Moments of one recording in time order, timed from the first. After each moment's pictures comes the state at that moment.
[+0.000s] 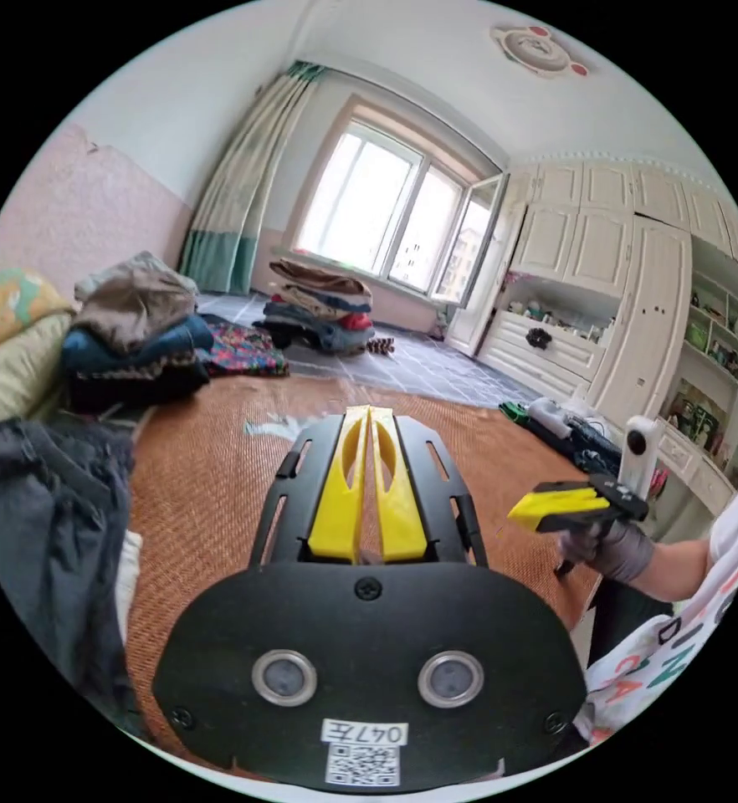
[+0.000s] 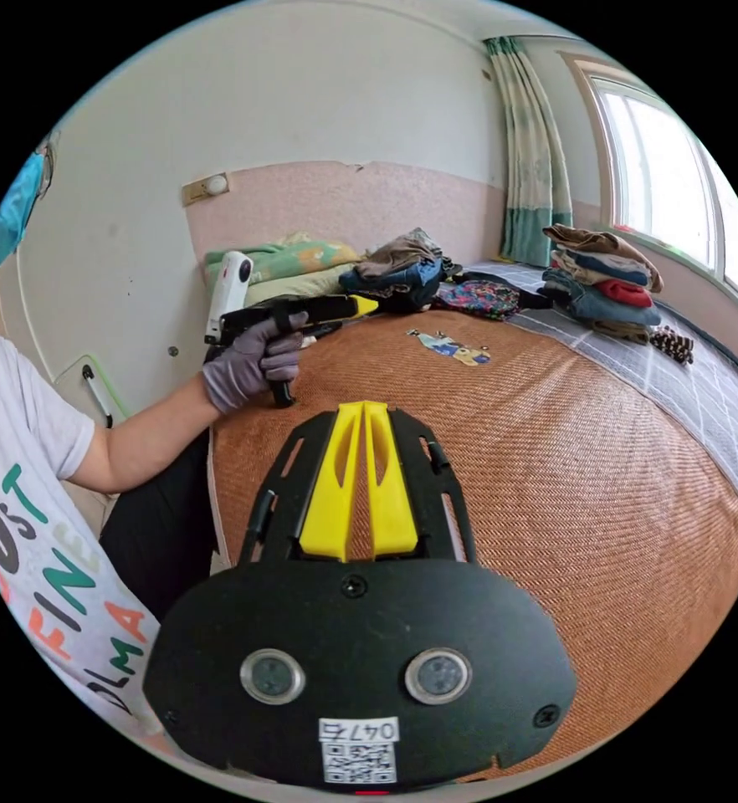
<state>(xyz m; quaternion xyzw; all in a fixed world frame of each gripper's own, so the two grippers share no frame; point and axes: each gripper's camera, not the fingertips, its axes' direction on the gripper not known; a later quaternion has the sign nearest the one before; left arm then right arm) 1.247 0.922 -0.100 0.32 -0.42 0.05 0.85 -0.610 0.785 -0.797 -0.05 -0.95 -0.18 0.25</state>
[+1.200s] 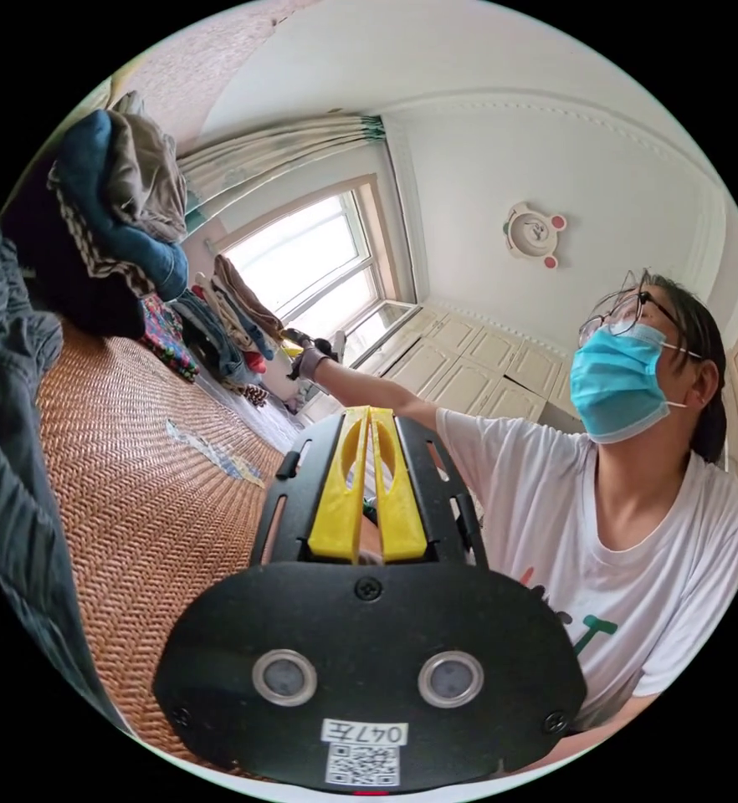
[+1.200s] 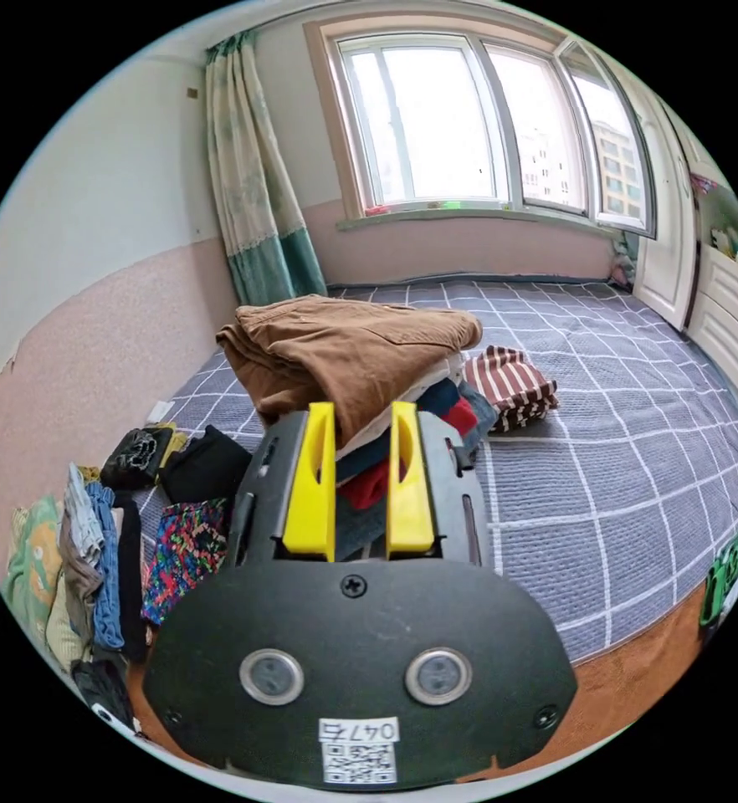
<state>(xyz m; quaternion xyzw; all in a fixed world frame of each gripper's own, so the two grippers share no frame) 1.005 0.976 -0.098 0.46 -0.07 0.08 0.88 -1.208 0.658 -0.660 -0.24 -0.79 -0.07 0.56</state>
